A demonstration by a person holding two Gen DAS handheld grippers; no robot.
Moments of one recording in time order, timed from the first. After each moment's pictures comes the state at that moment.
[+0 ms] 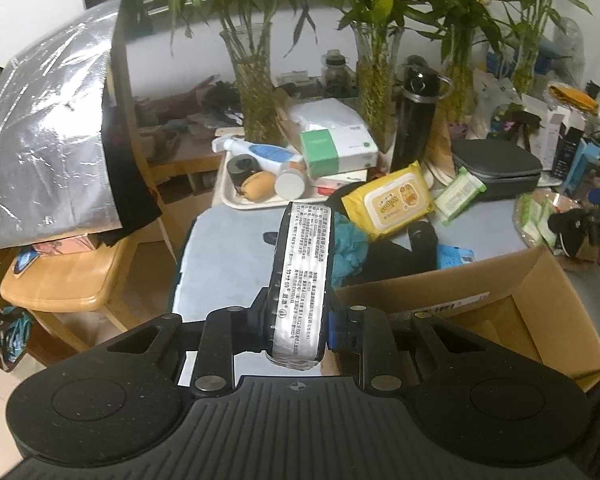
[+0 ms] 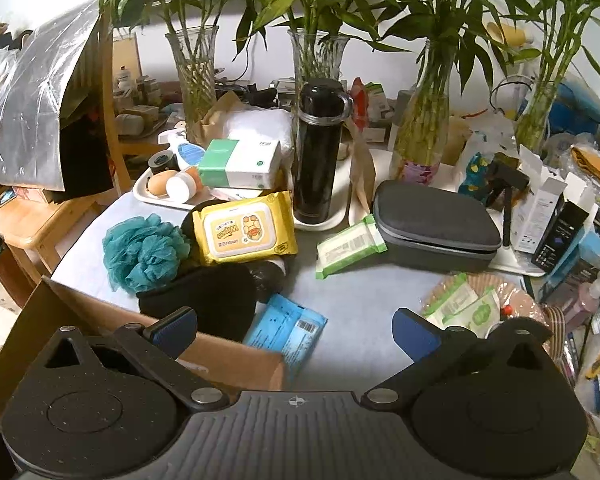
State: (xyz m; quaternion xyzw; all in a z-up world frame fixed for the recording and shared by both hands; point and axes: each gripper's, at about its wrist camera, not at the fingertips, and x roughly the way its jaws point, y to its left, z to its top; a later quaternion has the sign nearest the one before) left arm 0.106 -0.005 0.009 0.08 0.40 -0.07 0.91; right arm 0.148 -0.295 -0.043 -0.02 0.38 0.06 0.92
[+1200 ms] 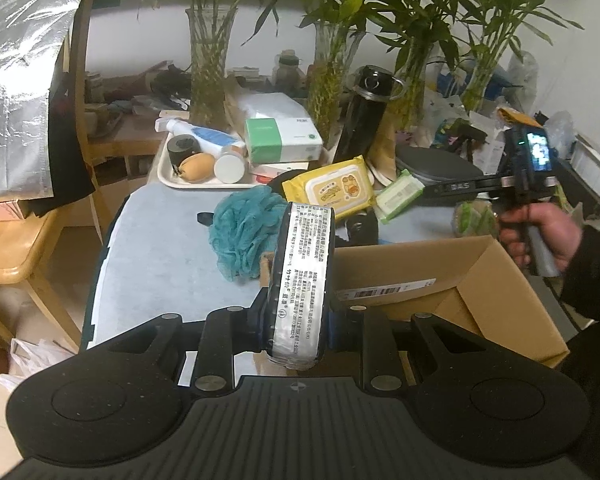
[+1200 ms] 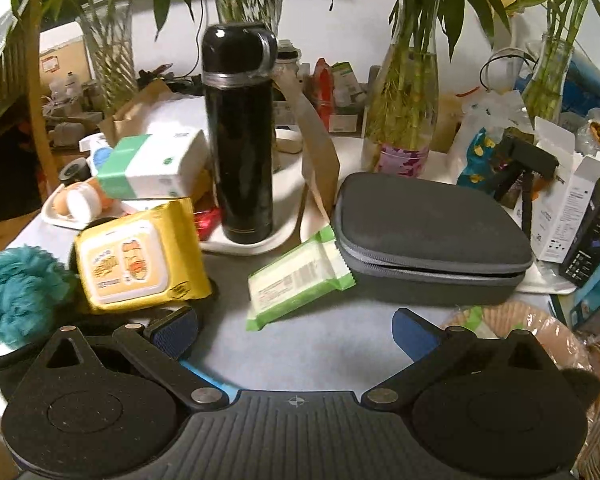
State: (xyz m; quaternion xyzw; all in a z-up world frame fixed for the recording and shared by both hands) left arm 0.092 0.010 -0.029 -0.01 0.39 -0.16 0.91; right arm 0.286 -0.345 -0.149 -0.01 0.36 0.02 0.93
